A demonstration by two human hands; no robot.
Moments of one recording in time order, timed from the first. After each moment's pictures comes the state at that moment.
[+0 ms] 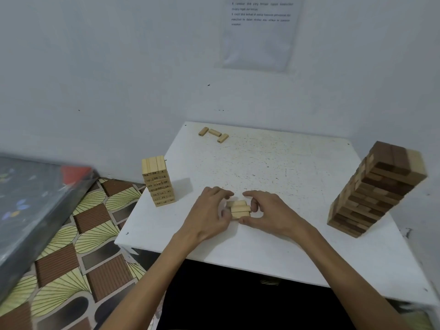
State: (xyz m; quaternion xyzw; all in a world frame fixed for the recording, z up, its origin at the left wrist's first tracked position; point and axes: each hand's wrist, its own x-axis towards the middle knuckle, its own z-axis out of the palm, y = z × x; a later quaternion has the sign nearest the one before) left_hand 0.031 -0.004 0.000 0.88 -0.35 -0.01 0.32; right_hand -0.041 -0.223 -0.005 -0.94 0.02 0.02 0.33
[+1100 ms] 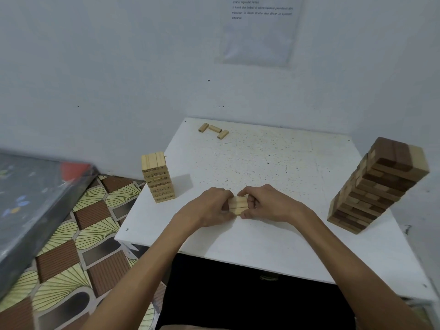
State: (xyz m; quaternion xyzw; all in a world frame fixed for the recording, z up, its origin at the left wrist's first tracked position) left_hand 0.051 -0.014 0.021 0.89 -0.40 -0.16 0.16; right_hand -0.019 -0.222 0.020 -0.95 -0.02 0.12 0.30
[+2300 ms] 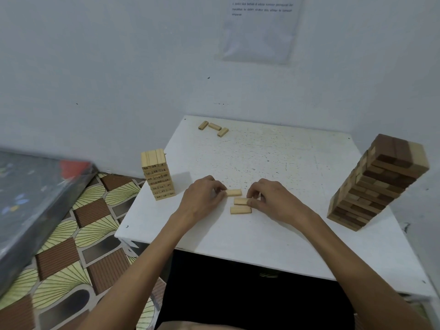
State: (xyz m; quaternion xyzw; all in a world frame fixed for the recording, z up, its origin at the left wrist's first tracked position) left_hand 0.062 -0.004 0.002 0.91 -0.31 -0.02 0.27; right_hand -0.035 -0.228 0.014 -0.96 -0.01 0.01 0.27
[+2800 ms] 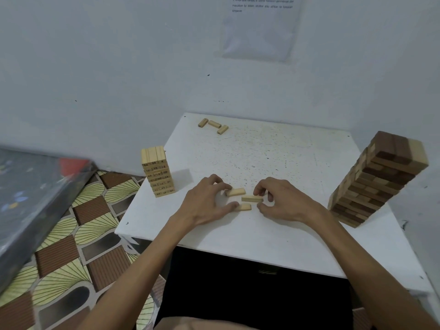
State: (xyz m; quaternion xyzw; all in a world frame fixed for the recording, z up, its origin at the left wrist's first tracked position) left_hand 0.046 0.000 -0.001 0.90 -0.35 -0.04 0.24; right_hand -0.049 -0.245 0.022 -0.97 -0.02 0.03 0.25
